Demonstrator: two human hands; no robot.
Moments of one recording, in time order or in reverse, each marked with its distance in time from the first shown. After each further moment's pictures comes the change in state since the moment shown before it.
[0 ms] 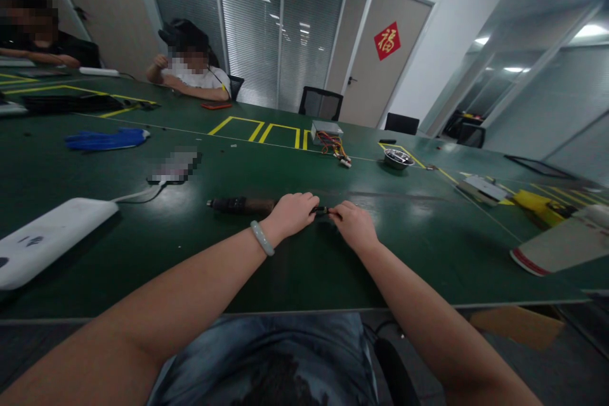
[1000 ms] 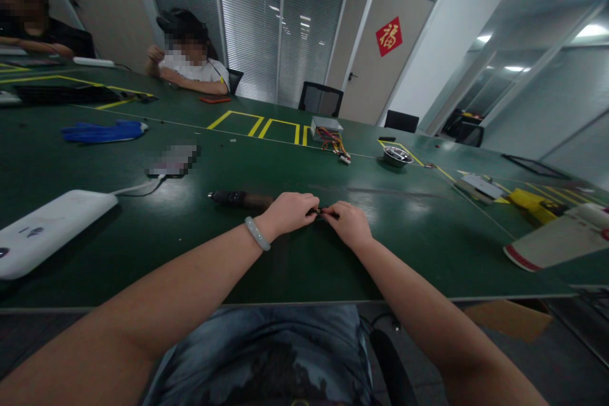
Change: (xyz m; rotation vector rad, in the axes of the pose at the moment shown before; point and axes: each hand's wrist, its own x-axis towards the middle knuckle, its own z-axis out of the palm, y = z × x) left_hand -0.010 -0.004 -0.004 -0.085 0.003 0.088; right_hand -0.004 -0.004 0.008 0.216 0.005 -0.035
